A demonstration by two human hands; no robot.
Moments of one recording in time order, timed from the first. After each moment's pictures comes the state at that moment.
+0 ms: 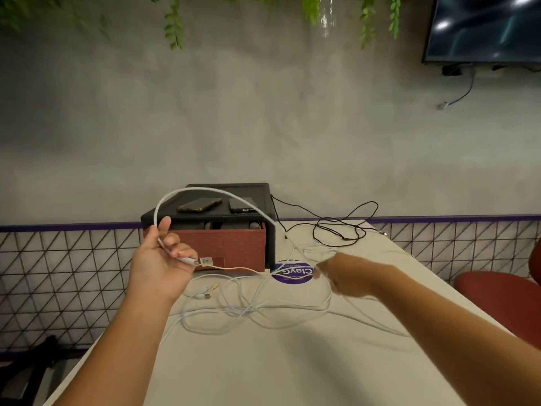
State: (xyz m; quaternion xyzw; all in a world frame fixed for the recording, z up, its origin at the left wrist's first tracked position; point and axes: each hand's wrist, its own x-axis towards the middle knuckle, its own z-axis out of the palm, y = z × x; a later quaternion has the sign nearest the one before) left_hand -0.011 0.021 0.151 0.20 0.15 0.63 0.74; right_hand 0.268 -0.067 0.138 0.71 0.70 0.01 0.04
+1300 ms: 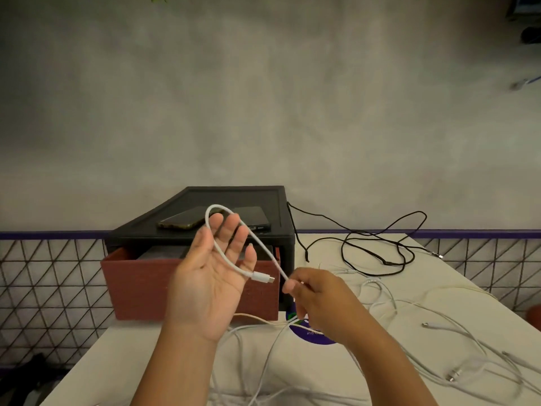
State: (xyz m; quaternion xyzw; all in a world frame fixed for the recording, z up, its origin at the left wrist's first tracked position) left_hand 0.093 0.108 0.140 0.31 0.04 0.59 0.74; right_hand 0.244 0.066 0.112 0.65 0.63 -0.19 -0.39
